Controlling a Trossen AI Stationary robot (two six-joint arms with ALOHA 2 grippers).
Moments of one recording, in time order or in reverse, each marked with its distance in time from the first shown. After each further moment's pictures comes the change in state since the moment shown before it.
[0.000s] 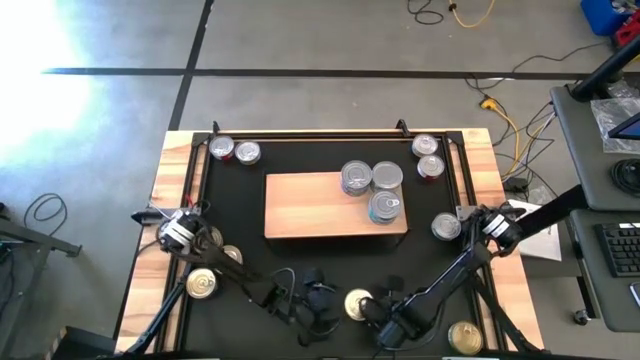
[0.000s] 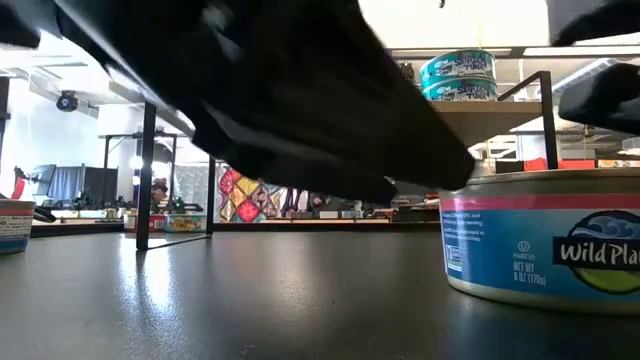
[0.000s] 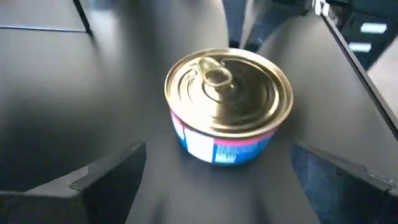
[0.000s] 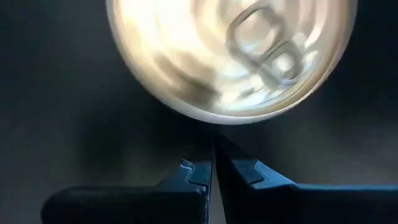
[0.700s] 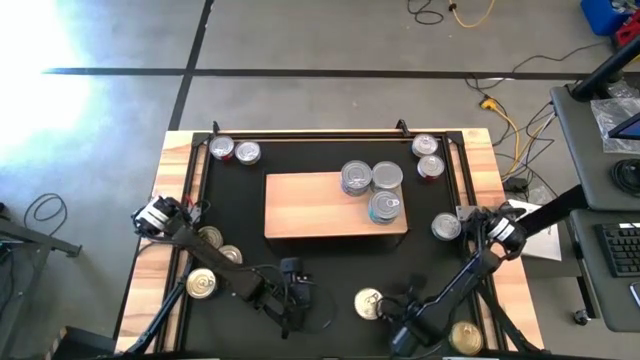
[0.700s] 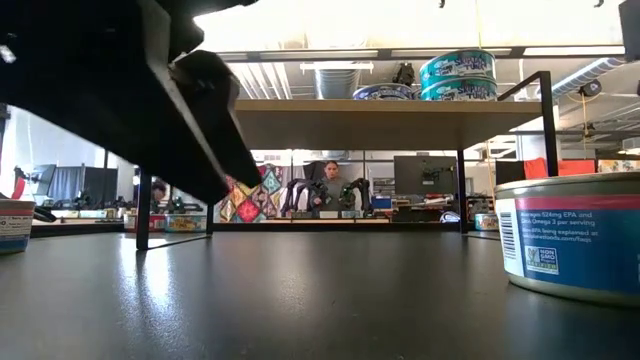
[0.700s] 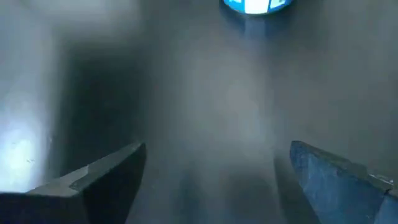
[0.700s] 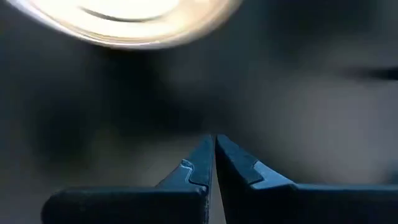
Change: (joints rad) left arm -0.016 -0.233 -0.003 -0.675 0.087 -0.034; right arm 0.078 -0.001 0.005 -0.299 0.005 0.274
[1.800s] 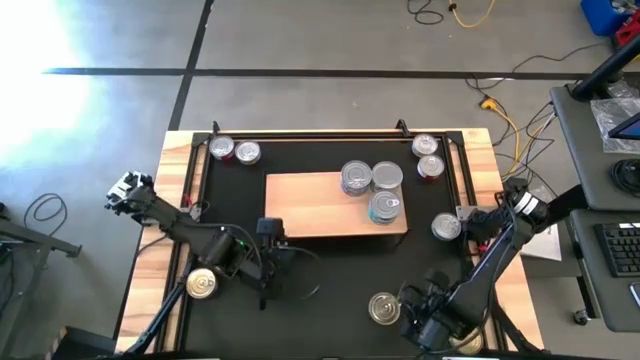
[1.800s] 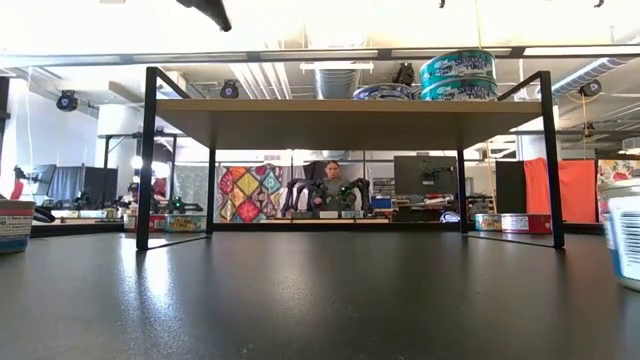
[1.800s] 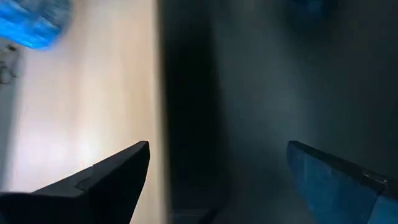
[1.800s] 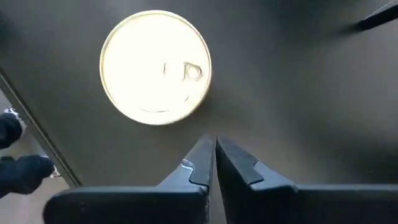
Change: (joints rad) left arm 0.074 -0.319 0.227 -0.647 -0.015 0.159; right arm 0.064 -0.260 0.004 -0.038 -0.007 0.316
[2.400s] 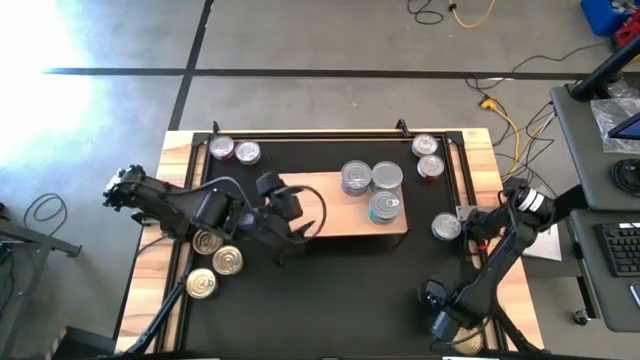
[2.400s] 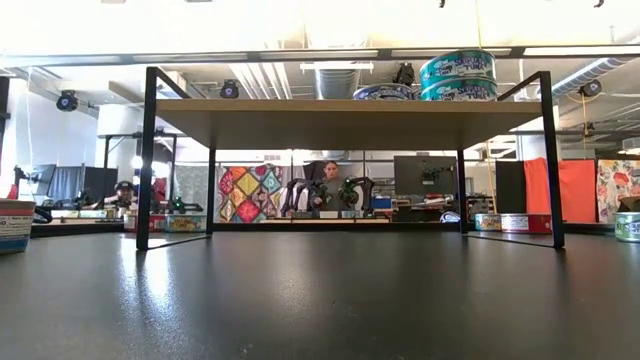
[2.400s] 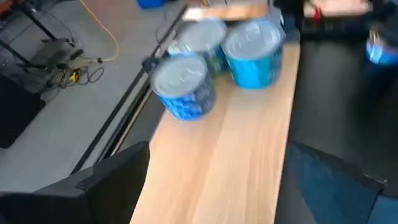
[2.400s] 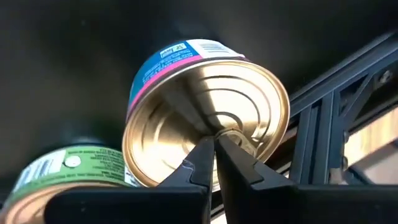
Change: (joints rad) left arm 0.196 -0.055 0.164 0.106 -0.220 0.004; right arm 0.074 -0.023 -0.319 -0.014 -0.527 0.104
